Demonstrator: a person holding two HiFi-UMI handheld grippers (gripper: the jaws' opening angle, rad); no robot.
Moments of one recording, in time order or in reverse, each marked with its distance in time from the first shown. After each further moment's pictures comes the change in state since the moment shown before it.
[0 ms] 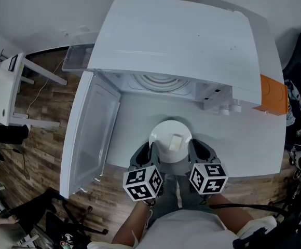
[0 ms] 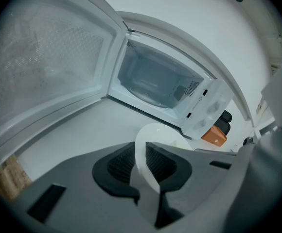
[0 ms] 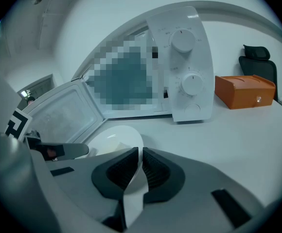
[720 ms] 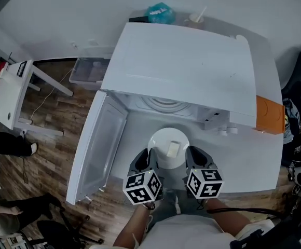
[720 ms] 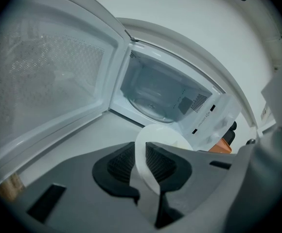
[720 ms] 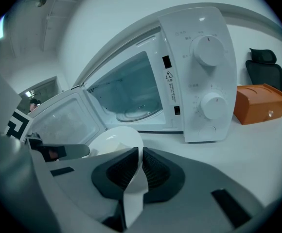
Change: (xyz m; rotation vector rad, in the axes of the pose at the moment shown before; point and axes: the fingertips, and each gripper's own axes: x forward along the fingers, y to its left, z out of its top) left arm 0.006 0.004 0.047 -0.033 -0.071 0.034; right arm 0.016 0.015 0.047 -0.025 -0.038 0.036
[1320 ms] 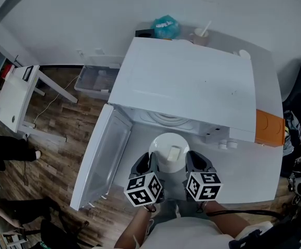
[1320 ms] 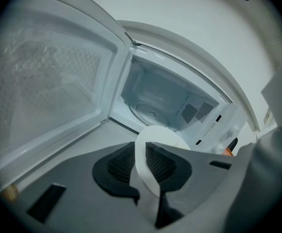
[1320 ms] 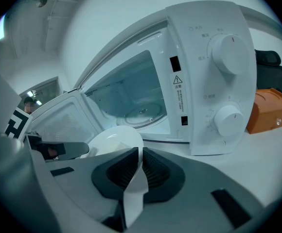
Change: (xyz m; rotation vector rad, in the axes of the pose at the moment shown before) left arm 0.011 0.000 0.030 -0.027 -0.035 0.017; right arm 0.016 0.004 0.026 -0.015 -0.004 0.017
